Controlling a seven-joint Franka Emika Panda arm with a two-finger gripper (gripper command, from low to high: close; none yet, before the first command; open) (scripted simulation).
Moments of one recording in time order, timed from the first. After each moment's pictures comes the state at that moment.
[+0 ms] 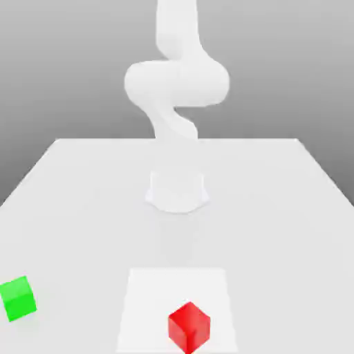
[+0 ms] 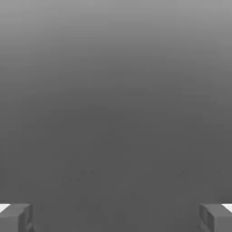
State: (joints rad) arm 0.04 -0.71 -0.03 -2.32 0.02 2.33 0.73
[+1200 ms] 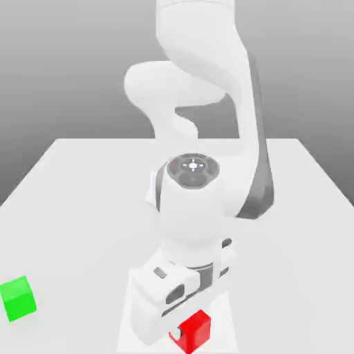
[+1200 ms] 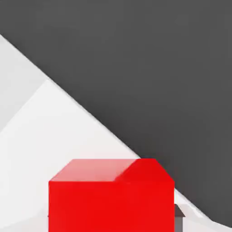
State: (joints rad) arm 0.17 0.38 -0.11 -2.46 0.13 2.84 0.01
